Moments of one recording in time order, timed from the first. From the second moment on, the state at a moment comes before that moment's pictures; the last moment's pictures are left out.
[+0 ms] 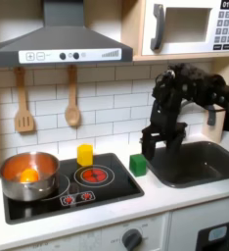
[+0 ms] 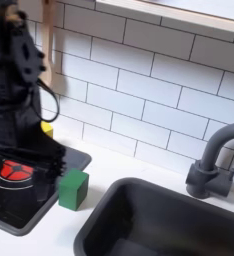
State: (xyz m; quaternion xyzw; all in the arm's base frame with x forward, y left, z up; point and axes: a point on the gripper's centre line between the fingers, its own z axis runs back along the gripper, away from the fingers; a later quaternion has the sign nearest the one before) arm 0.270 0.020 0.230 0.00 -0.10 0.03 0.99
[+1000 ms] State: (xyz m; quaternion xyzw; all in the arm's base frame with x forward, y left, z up) arm 0.327 0.017 0.214 0.01 -0.10 0.05 0.99
